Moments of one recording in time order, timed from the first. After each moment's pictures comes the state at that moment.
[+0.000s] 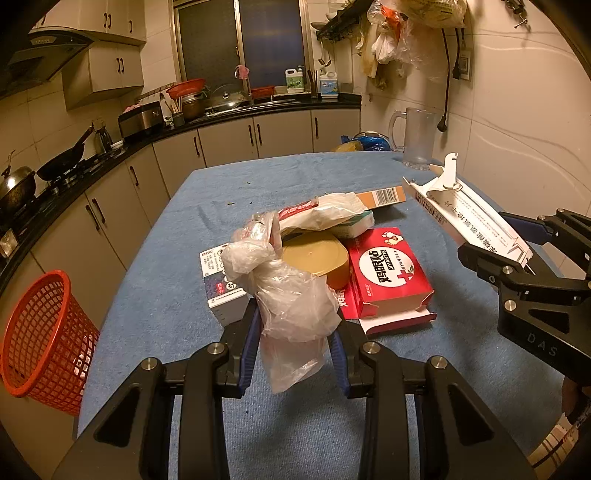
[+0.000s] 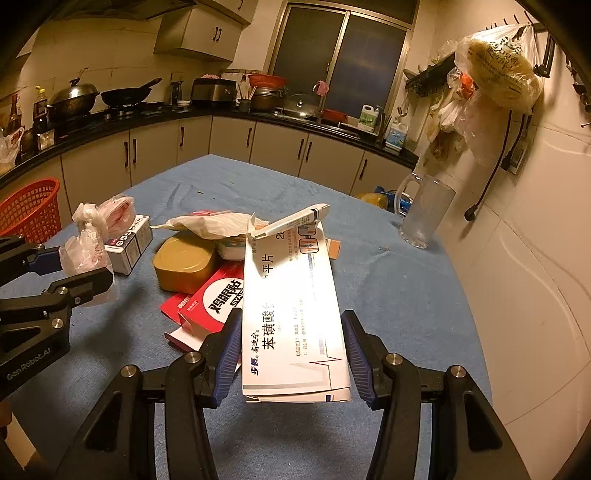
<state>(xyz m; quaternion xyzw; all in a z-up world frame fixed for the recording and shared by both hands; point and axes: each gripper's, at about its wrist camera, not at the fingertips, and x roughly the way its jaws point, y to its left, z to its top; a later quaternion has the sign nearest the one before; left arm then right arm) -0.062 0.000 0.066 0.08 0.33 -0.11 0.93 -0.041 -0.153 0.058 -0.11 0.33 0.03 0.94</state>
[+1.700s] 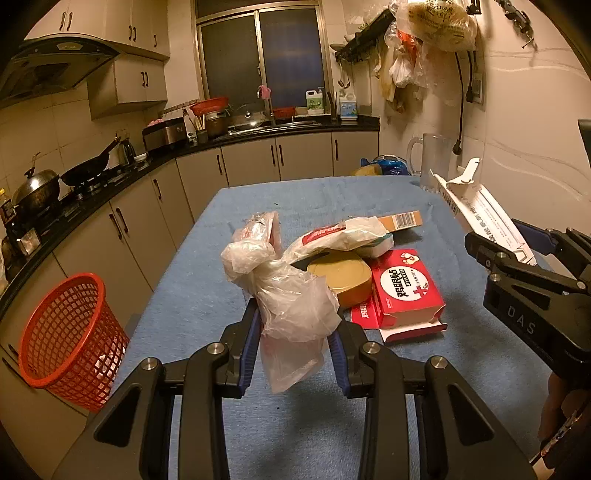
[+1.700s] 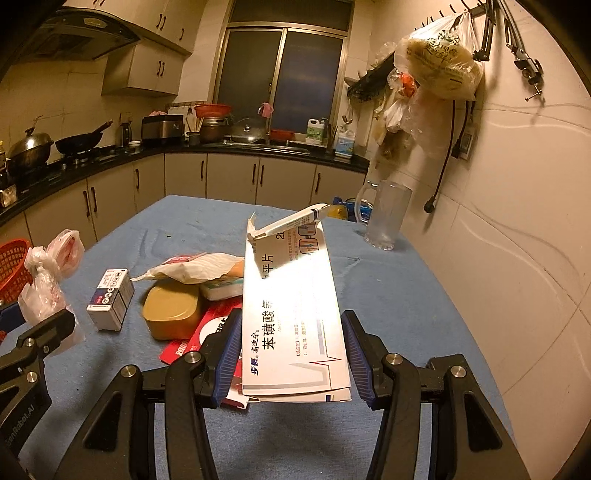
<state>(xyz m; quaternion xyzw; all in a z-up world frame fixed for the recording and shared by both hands) -0.087 0.019 0.085 0.07 0.29 -0.07 0.95 -0.048 -0.135 0.076 -0.05 0.28 -0.07 0.96</state>
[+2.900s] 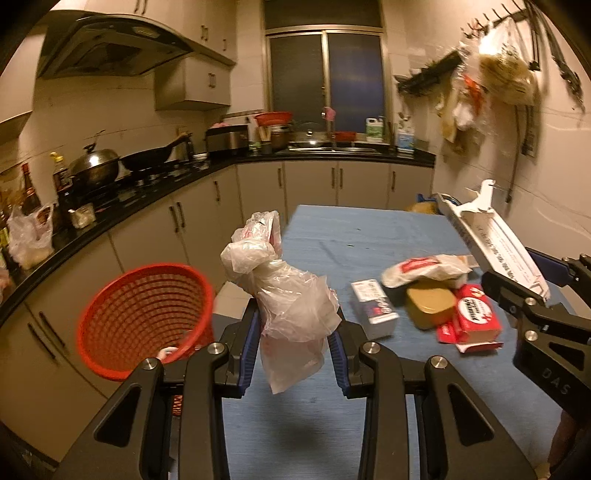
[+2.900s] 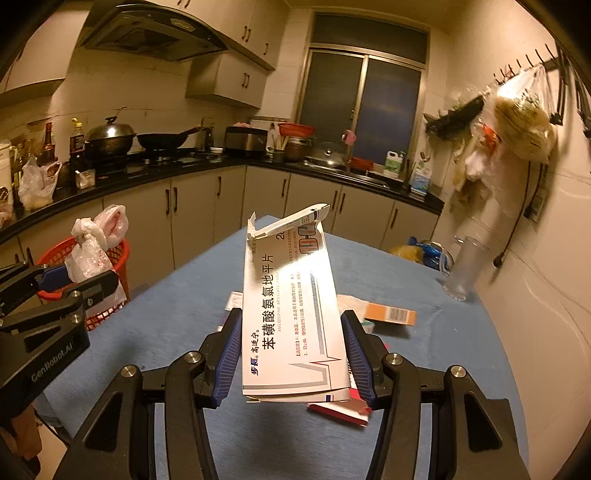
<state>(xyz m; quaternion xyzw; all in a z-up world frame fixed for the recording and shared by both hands) -0.118 0.139 0.121 0.01 0.25 0.02 0.97 -0.073 -0.025 0.111 -0.09 0.24 0.08 0.96</state>
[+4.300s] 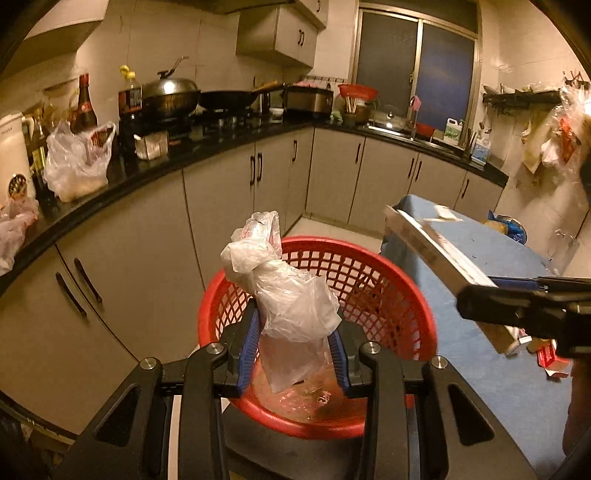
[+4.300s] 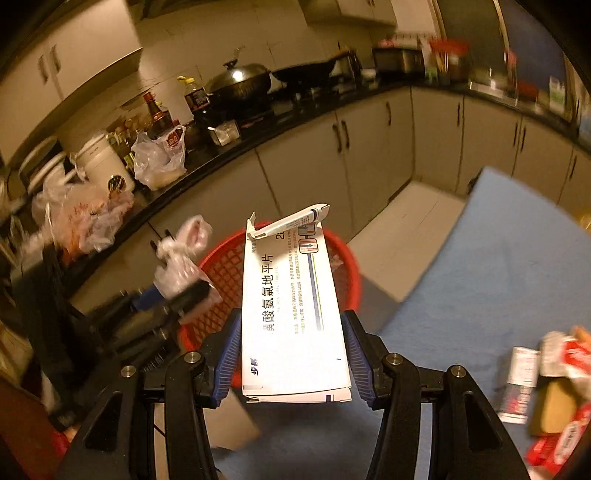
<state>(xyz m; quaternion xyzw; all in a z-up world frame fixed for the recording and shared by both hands) -0.079 0.356 0.095 -0.09 0.31 0.11 0.94 0.050 0.183 0.099 0.00 0.43 0.39 0.82</state>
